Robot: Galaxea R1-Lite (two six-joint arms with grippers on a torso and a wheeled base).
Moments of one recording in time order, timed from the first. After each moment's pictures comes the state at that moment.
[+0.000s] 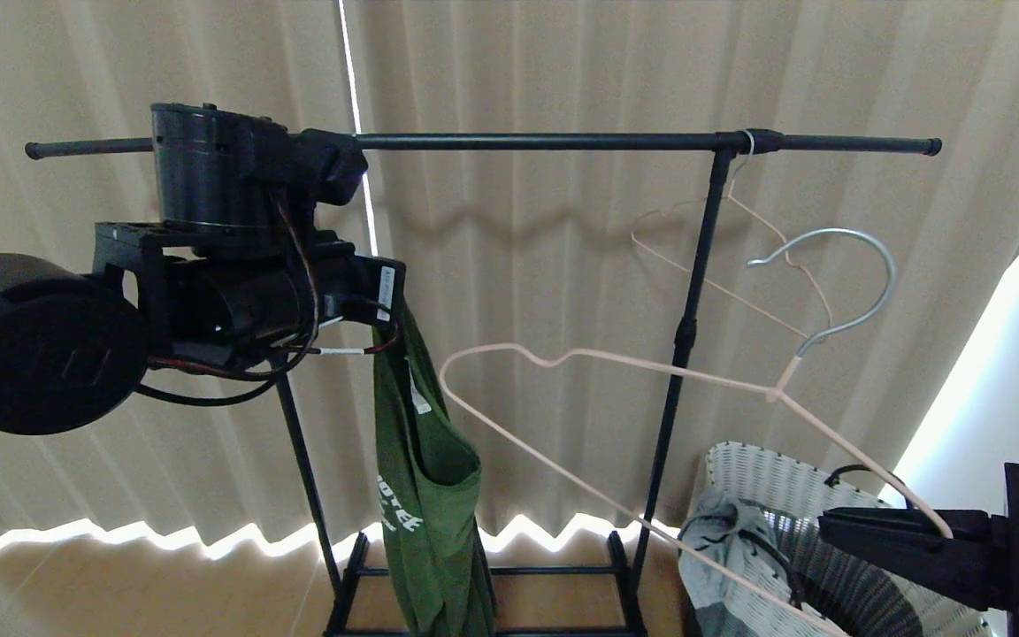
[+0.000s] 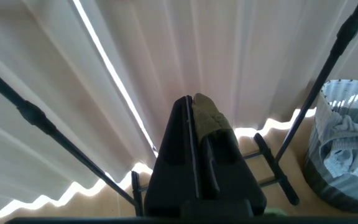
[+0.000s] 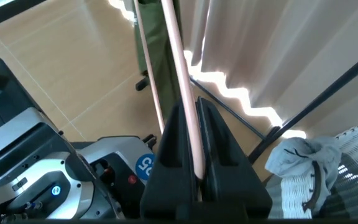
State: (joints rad) left arm -0.51 1.70 -1.19 -0.22 0.28 0.08; right arm 0.56 1.07 -0.59 0.00 0.21 0.00
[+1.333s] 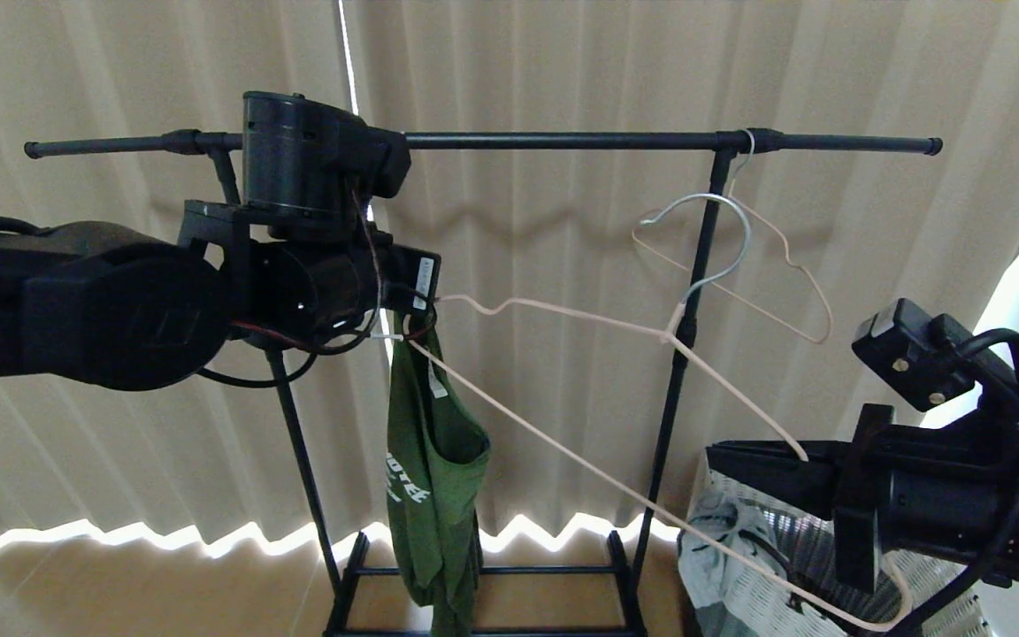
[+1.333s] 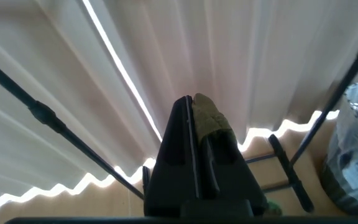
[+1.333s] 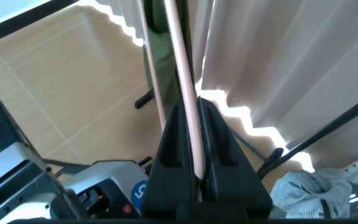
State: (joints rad) left arm -0.56 1.79 -1.35 -0.12 0.42 0.08; right arm 0.59 1.33 -0.64 -0.27 0.19 0.02
